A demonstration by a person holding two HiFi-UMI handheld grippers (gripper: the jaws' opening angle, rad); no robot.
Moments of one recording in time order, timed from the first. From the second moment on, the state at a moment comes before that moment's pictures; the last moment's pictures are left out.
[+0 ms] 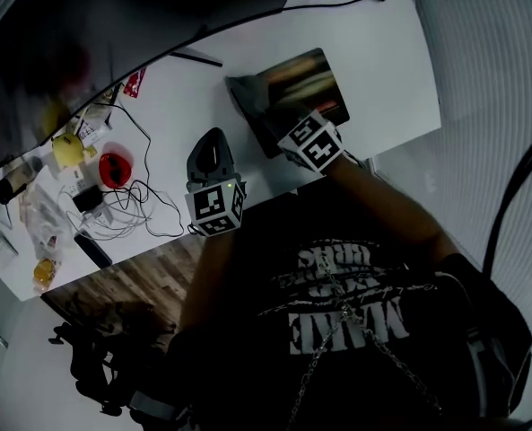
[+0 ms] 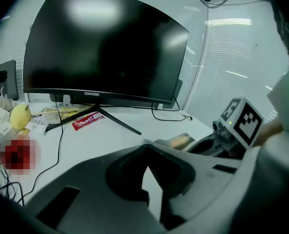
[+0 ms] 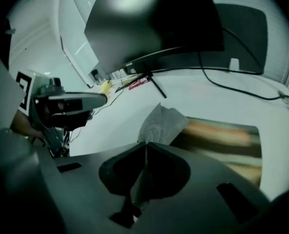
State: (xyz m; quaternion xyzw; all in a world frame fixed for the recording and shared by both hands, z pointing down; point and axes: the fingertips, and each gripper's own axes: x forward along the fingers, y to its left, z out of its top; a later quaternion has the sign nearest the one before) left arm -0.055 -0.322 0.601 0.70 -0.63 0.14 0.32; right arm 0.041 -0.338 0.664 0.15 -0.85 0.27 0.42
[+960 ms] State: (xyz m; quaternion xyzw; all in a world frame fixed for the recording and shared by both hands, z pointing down) left arm -0.044 -0.319 0.601 0.72 -0.60 0.16 0.31; right arm 0.102 -0.330 0.663 0.20 -0.84 0.32 0.40
